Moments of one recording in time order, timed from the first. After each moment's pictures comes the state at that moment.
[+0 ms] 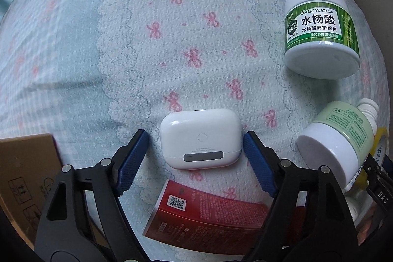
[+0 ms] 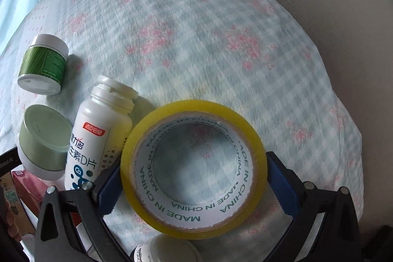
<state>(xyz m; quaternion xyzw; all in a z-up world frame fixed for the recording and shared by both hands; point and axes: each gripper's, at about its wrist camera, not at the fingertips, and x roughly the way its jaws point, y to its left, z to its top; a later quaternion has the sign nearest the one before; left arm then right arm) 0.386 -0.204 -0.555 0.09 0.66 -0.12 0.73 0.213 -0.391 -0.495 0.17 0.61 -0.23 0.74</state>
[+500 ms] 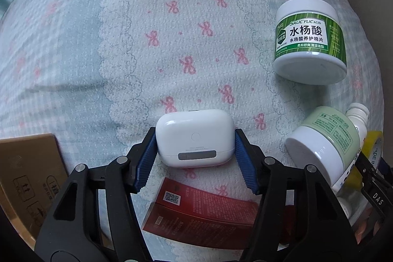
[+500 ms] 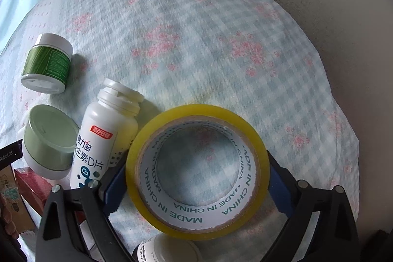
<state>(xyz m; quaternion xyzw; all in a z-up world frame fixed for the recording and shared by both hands) 0.388 -0.207 -0.533 0.08 0.66 -0.13 0.74 0.209 -0.394 -0.487 0.17 0.61 -0.23 0.74</state>
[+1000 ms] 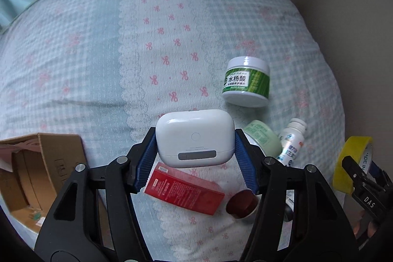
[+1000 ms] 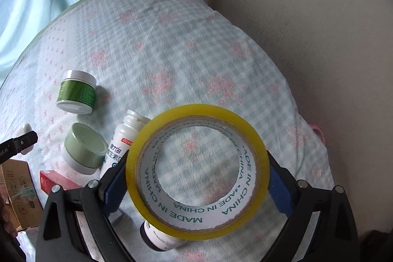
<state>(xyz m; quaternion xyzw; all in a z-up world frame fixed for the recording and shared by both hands) 0.355 -0.193 -0.408 0.03 0.60 -0.16 0.78 0.181 -0.397 -0.374 0.15 0.56 -0.24 0.78</state>
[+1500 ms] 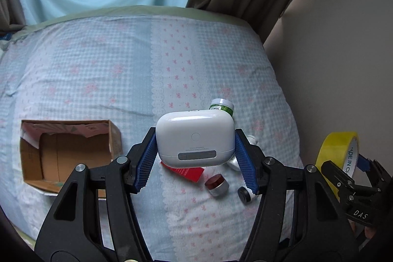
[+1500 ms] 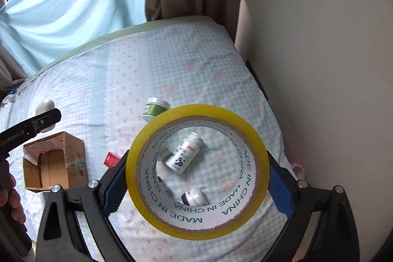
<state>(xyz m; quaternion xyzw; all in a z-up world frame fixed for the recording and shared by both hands) 0.280 -0.112 -0.213 -0.05 0.52 -0.15 0.84 0.175 -0.315 -0.196 0.07 0.52 -0.11 0.84</state>
